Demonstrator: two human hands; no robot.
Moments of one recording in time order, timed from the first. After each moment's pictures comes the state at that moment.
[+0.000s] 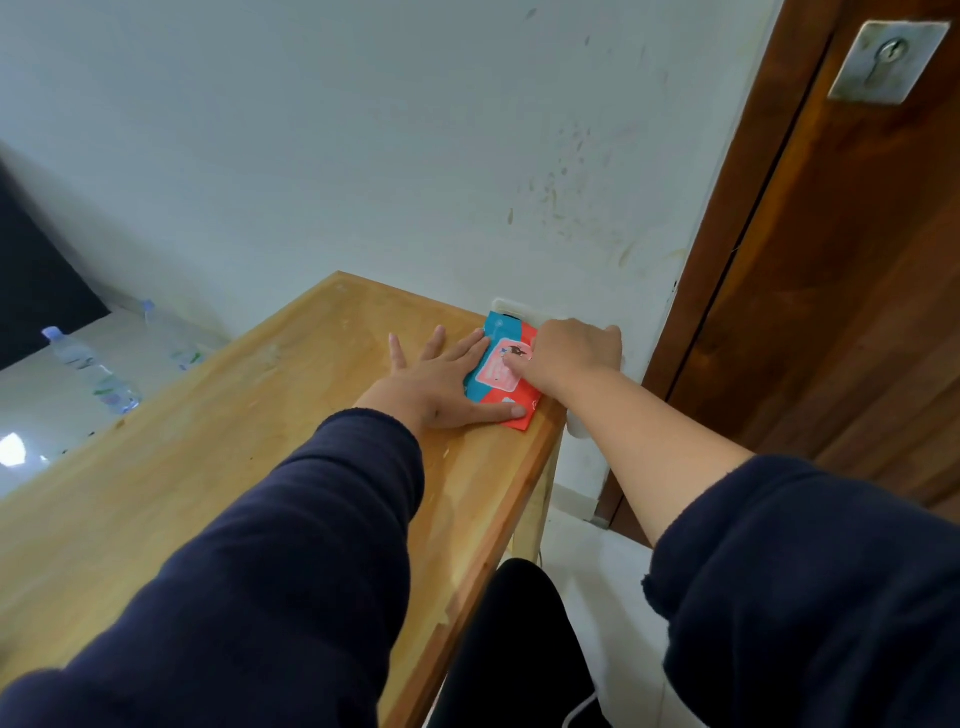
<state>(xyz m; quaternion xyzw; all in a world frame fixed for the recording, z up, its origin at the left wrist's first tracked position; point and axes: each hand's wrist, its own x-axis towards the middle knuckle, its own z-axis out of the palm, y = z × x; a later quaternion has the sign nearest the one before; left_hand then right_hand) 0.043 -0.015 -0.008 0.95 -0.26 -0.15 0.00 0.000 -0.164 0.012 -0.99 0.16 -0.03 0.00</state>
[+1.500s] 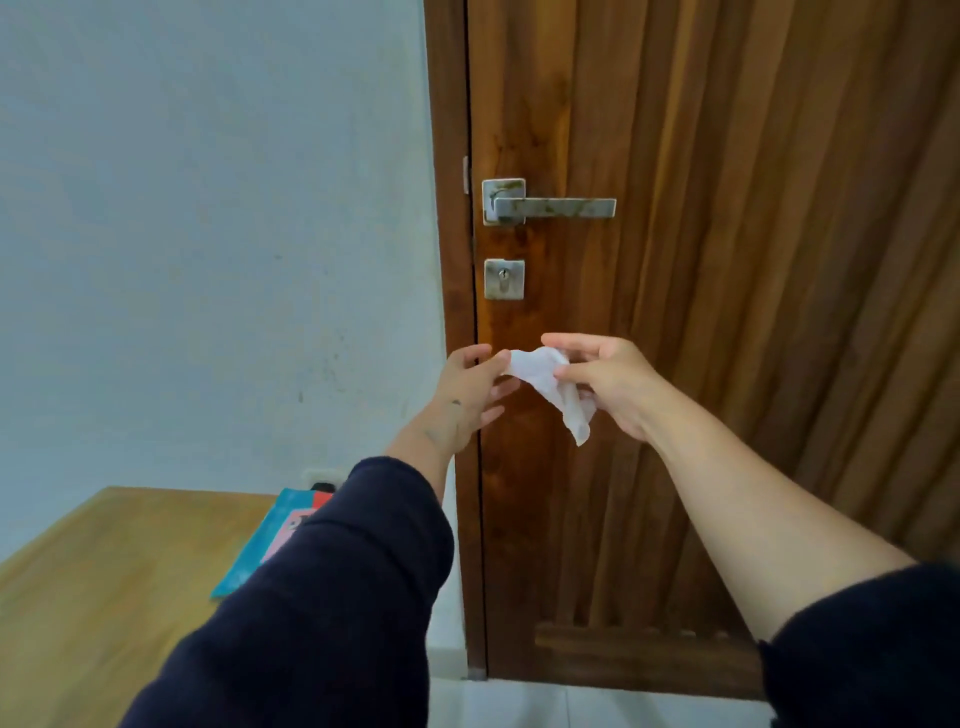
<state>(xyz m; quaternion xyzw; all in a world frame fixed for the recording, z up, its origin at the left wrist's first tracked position) -0.062 -0.239 0.135 0.65 -0.20 -0.28 0.68 -0.172 -0.351 0.148 -0.75 0.23 -0.26 0.56</state>
